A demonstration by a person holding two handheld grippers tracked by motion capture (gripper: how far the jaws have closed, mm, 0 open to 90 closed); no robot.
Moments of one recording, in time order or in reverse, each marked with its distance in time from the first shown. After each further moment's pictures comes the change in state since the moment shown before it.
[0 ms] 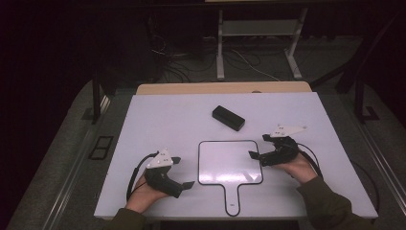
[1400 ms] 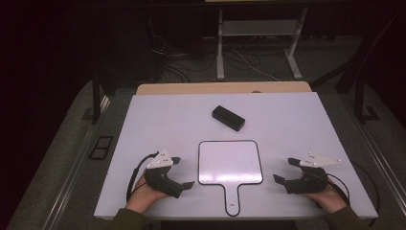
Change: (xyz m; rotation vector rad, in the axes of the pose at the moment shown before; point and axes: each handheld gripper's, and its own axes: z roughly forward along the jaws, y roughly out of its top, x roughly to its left) left arm -0.001 0.000 -0.001 0.008 0.008 0.001; right arm 0.005 -0.080 -0.057 -0.023 -0.067 0.071
